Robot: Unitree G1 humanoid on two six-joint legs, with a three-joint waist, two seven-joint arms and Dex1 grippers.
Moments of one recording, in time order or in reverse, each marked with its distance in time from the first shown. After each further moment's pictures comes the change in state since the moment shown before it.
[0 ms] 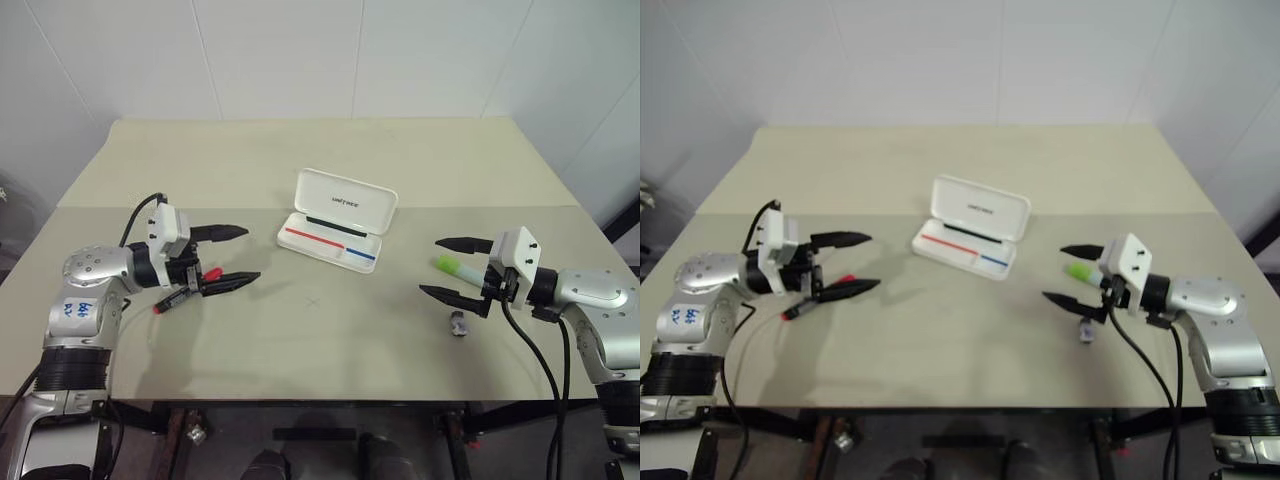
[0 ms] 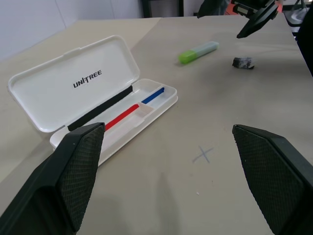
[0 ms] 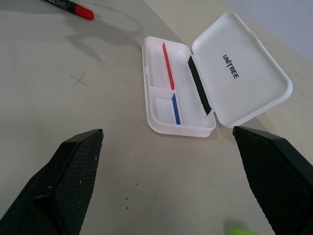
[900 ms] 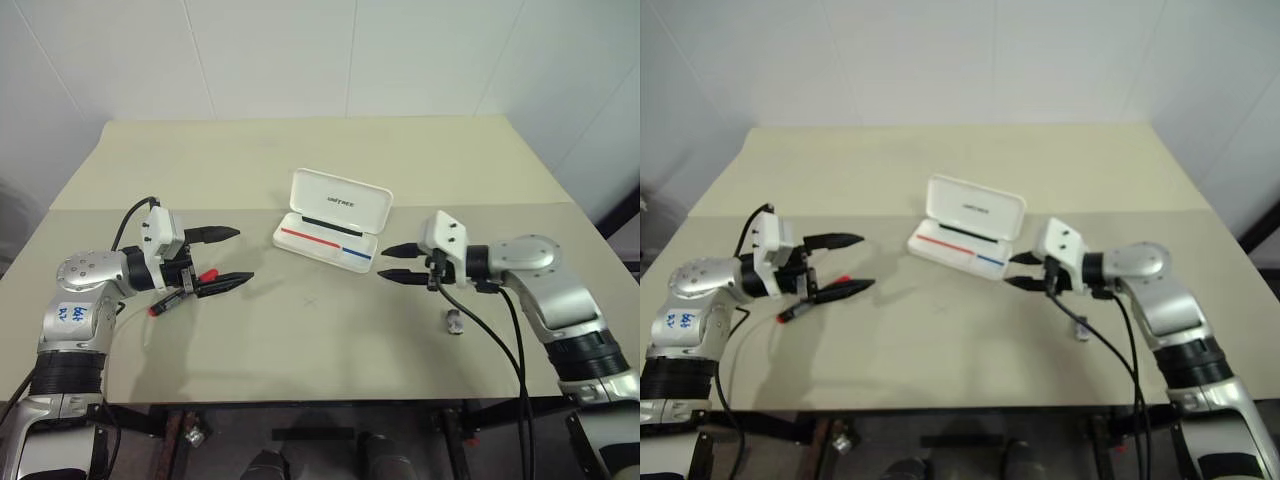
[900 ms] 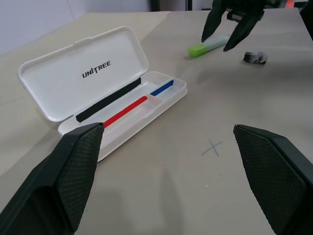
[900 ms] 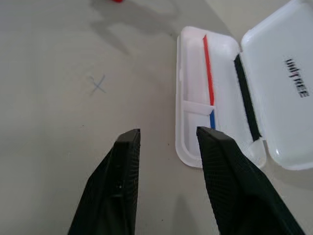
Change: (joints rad) left arm 0.007 -0.002 0.009 0.064 0.014 -0.046 0.030; right arm -0.326 0.105 0.307 0.068 -0.160 0.196 0.019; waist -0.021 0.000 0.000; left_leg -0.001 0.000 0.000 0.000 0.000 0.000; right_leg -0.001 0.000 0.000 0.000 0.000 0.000
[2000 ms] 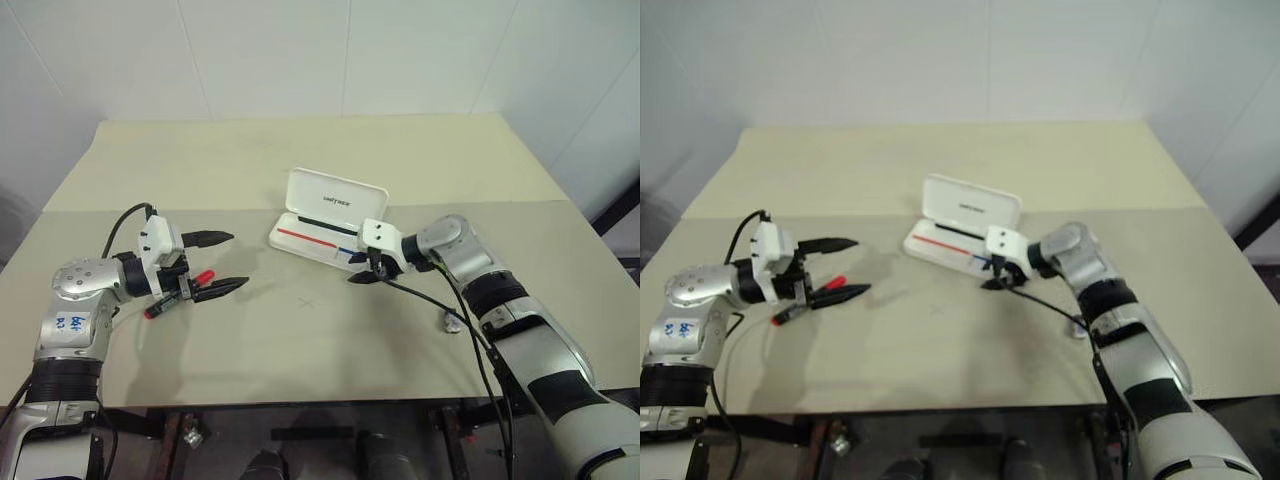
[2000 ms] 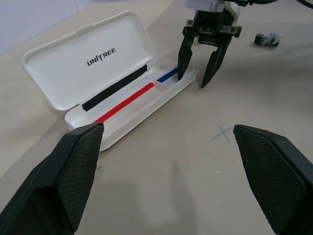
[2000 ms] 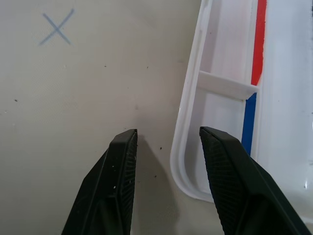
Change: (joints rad) left arm 0.047 0.020 0.013 -0.032 0.032 -0.045 0.030; right arm -0.388 0.263 0.162 0.797 -0.333 -0.295 0.076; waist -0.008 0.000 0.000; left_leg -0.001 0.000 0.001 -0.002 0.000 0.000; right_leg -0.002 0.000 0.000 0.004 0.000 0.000
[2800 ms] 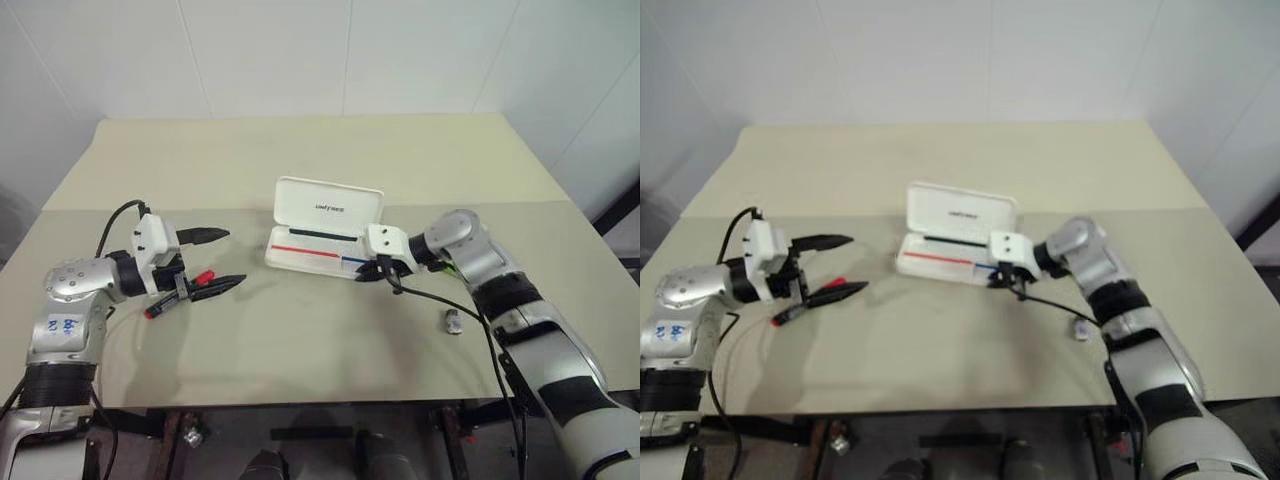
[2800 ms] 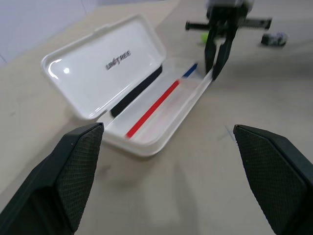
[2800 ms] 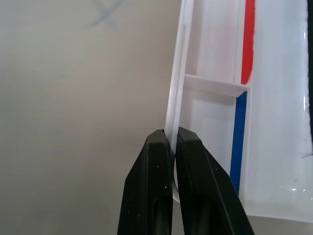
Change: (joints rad) left arm 0.042 0.024 0.030 -0.065 -0.006 0.014 0.017; right arm 0.123 -0.108 -0.013 -0.304 0.017 0.054 0.173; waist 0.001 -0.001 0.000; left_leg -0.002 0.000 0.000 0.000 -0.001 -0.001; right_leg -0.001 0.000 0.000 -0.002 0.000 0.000
